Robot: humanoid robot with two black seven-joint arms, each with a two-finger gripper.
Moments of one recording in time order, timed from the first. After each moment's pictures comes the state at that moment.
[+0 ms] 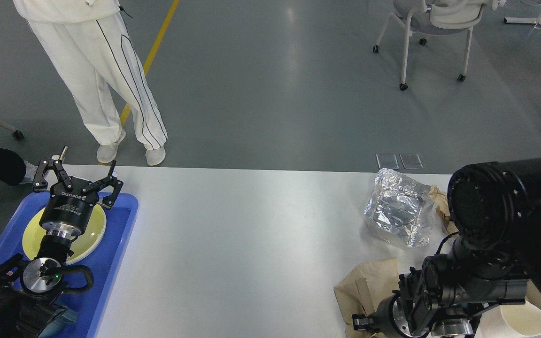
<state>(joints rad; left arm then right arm) -0.47 0.33 -0.89 -0.55 -0.34 -0.73 -0.31 1.43 0.11 -1.41 1.56 0.07 -0.29 0.23</state>
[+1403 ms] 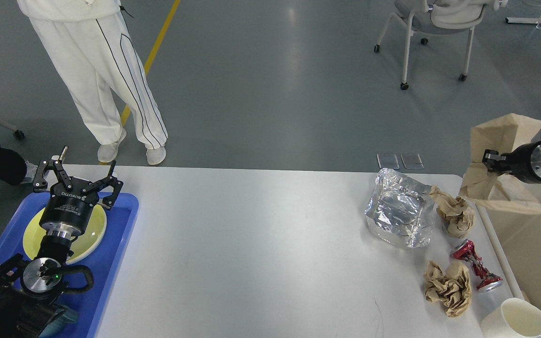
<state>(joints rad) -0.47 0.33 -0.89 -0.55 -0.35 -0.73 -0.31 1.30 -0.43 -1.53 0.49 0.14 0.29 0.28</state>
